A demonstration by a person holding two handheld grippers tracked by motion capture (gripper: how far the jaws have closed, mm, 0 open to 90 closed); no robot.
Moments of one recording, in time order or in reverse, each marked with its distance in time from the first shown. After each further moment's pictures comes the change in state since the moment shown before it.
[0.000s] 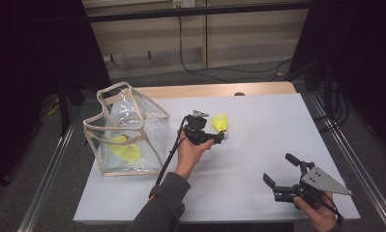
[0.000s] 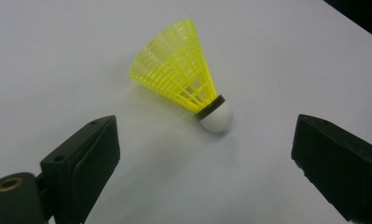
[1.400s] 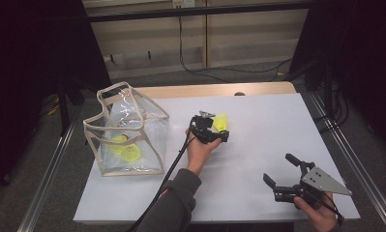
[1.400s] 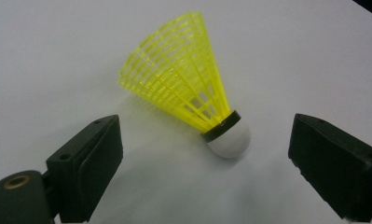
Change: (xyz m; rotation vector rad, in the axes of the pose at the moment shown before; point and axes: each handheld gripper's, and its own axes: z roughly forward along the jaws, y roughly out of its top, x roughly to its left) left arm -0.005 -0.002 0.036 -0.018 0.056 -0.011; right arm 0.000 0.000 0.000 -0.002 0.001 -0.001
